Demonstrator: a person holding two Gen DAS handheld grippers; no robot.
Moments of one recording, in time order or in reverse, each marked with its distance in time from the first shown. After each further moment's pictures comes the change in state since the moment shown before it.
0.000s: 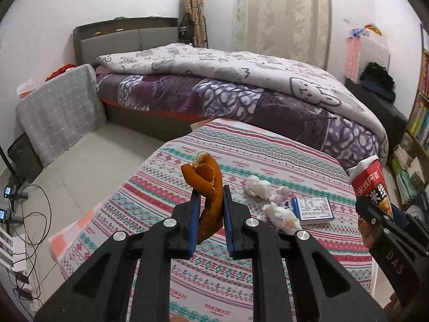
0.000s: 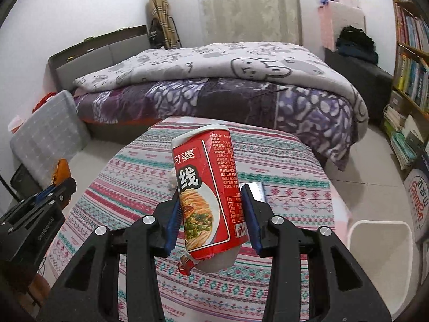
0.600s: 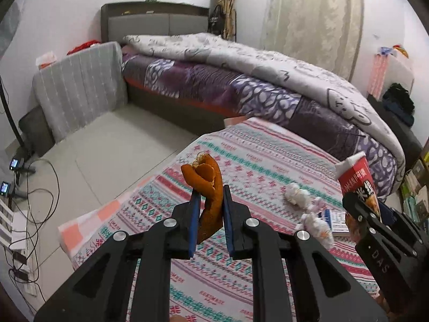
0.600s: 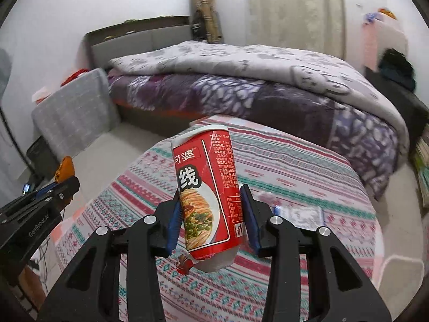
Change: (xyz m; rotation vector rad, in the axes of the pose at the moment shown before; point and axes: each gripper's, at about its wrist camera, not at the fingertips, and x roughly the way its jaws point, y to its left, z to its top) left arm 0.011 0.078 0.008 -0.138 0.036 0.061; right arm 0.033 0.077 0.015 -0.153 0.015 0.134
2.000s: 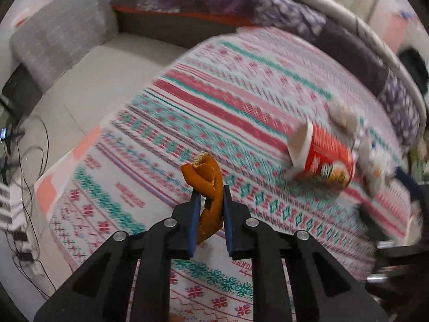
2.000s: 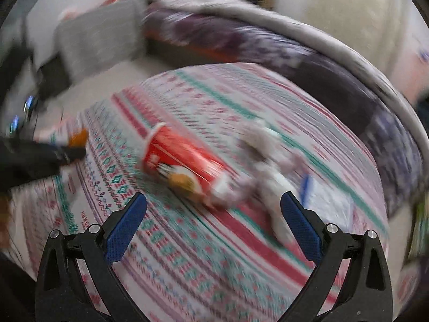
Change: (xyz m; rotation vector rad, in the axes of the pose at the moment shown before) left arm 0.098 0.047 -0.055 -0.016 0.414 -0.005; right arm 0.089 0.031 -0.058 -0.410 0.235 0.082
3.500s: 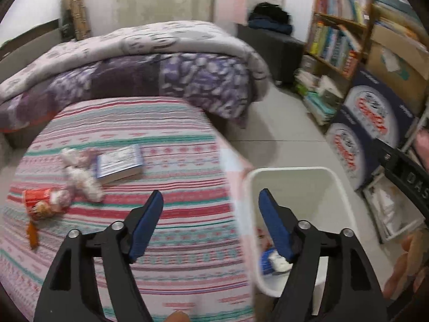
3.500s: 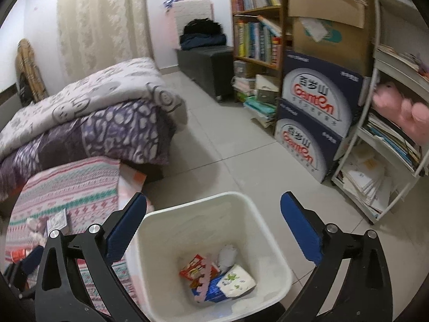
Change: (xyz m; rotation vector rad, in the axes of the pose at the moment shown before) left arm -0.098 -0.352 -0.138 0.574 -0.243 -0.341; right arm -0.243 -0.234 -0.242 1.025 -0.162 -0.758
